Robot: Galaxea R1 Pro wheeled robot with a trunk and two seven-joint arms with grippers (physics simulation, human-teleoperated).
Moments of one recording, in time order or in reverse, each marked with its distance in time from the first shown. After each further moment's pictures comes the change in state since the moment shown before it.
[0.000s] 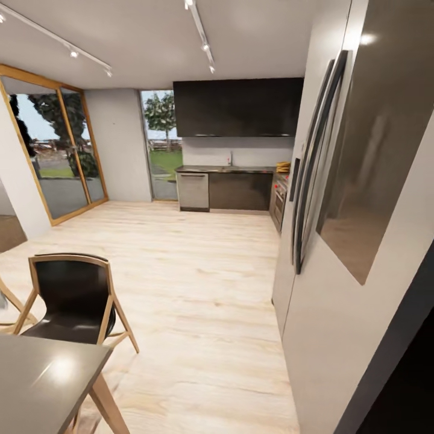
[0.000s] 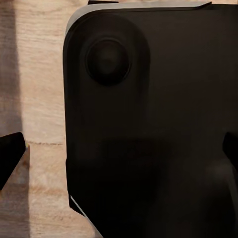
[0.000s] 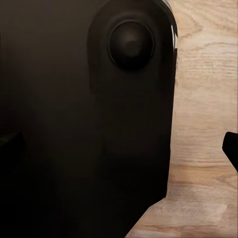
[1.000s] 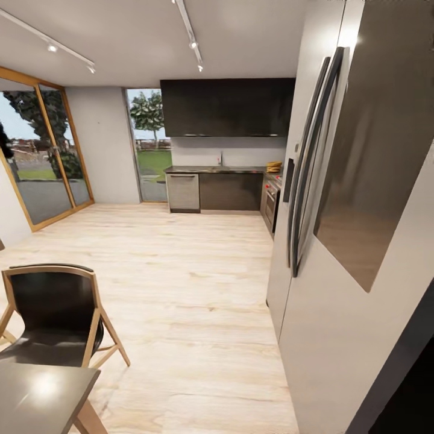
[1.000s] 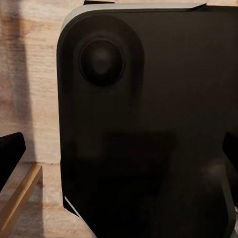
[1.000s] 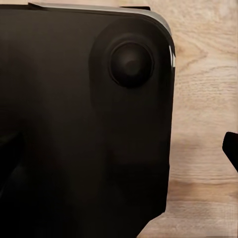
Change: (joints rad) left arm 0.000 -0.008 0.006 -0.001 0.003 0.000 0.000; right arm 0.000 0.000 0.006 0.000 0.001 -0.052 0.000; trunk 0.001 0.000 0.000
